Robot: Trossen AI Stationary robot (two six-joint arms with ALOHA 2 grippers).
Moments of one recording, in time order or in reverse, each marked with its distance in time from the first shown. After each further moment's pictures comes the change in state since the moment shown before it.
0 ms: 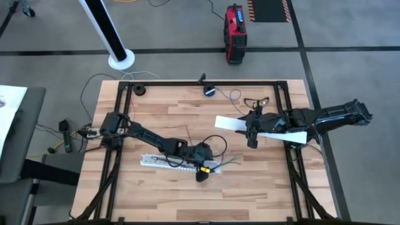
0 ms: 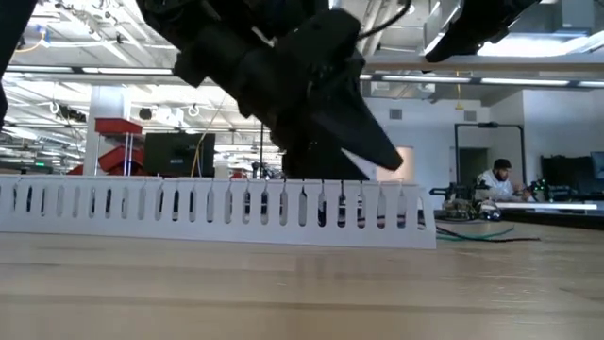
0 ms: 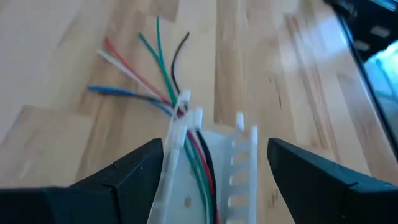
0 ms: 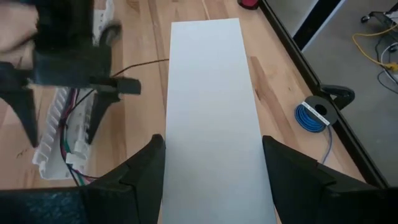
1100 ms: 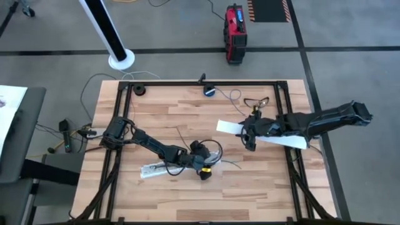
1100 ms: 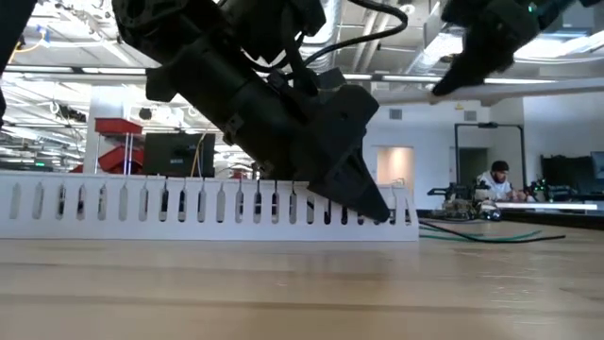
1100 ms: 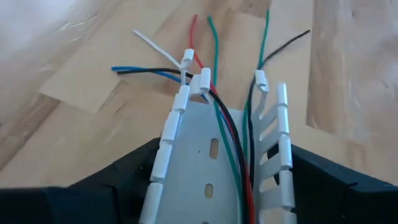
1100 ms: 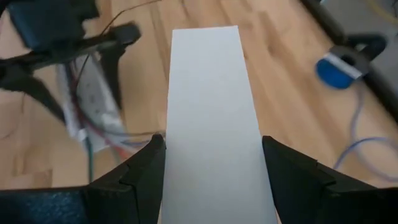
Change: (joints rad) left arm -0.072 0.074 -0.020 0.066 -0.436 -0.095; right arm -0.011 0.000 -0.165 0.088 -0.029 0.107
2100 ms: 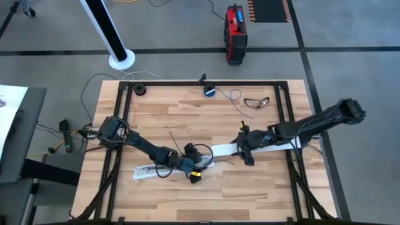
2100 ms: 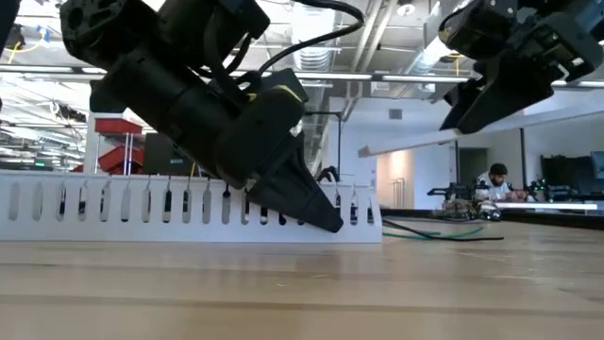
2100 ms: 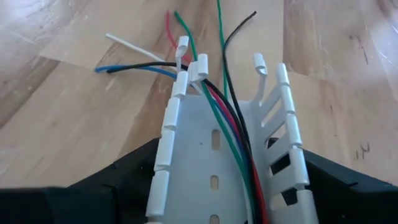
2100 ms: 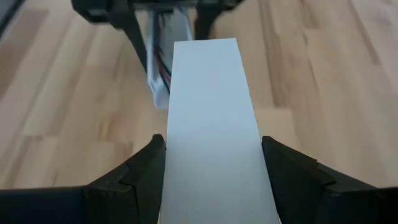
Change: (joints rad) left arm -0.064 -0.016 -0.222 0.134 0.036 0.050; right arm 0.093 0.171 -0.113 0.303 -0.229 -0.057
